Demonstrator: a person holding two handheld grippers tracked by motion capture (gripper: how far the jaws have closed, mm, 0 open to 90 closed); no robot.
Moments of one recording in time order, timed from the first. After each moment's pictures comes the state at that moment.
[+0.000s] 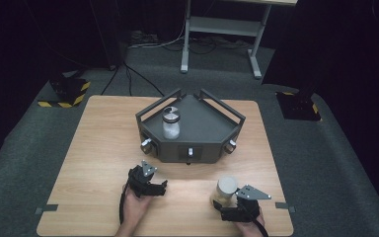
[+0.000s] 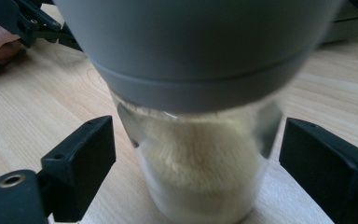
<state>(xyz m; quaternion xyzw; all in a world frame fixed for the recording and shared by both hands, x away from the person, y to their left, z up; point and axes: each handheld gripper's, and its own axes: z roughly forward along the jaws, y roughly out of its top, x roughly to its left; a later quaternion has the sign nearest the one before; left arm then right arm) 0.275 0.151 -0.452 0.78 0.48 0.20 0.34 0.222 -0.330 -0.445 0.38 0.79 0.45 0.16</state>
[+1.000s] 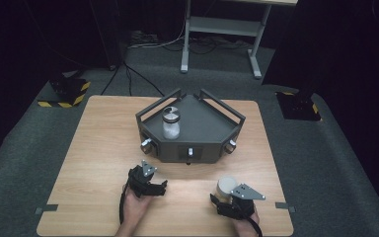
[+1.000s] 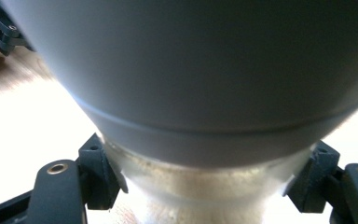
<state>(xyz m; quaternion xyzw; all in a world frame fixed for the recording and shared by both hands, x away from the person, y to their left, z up) 0.276 0.151 -0.452 0.78 0.48 0.20 0.34 0.220 -0.316 -0.458 0.38 0.78 0.46 0.19</state>
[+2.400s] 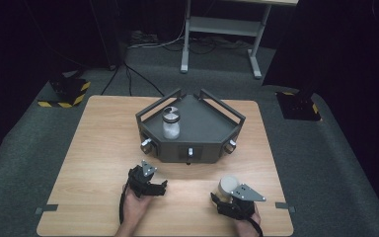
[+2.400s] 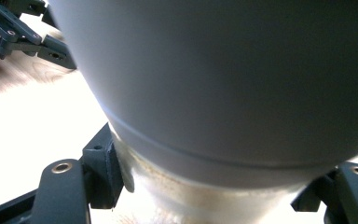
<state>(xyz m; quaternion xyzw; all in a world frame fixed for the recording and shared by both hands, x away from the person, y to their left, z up) 0.276 0.152 -0.452 0.78 0.48 0.20 0.34 0.213 -0.313 -0.455 0.37 0.78 0.46 0.22</state>
